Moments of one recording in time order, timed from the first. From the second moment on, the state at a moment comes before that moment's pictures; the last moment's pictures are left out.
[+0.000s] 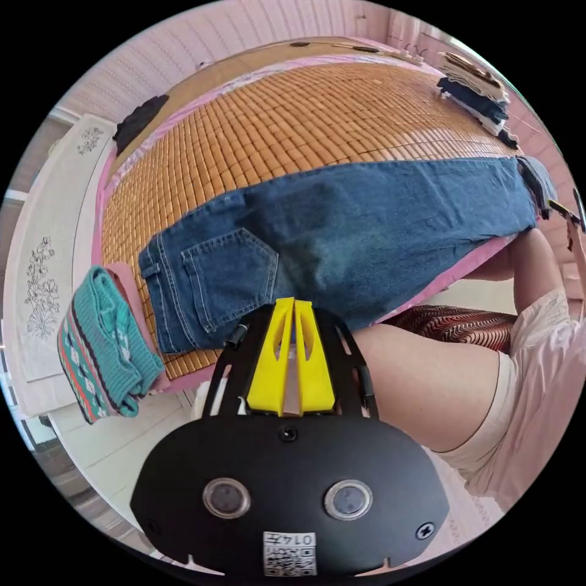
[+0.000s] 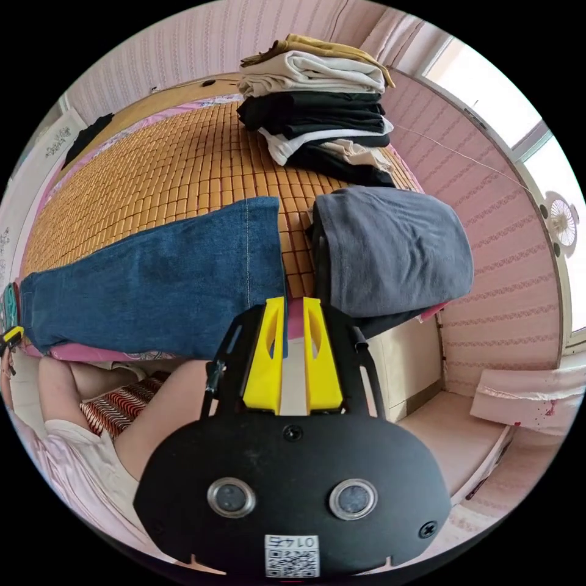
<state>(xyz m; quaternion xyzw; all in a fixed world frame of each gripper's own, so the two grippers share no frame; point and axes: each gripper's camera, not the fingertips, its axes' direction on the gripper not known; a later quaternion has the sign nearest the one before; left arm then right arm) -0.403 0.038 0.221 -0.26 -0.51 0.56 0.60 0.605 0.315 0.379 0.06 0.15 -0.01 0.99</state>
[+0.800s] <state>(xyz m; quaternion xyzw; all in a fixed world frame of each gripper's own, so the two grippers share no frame) -0.327 0.166 0.437 -0.35 -0.33 0.63 0.61 0.591 0.209 0.430 0.08 0.04 0.02 1.00</state>
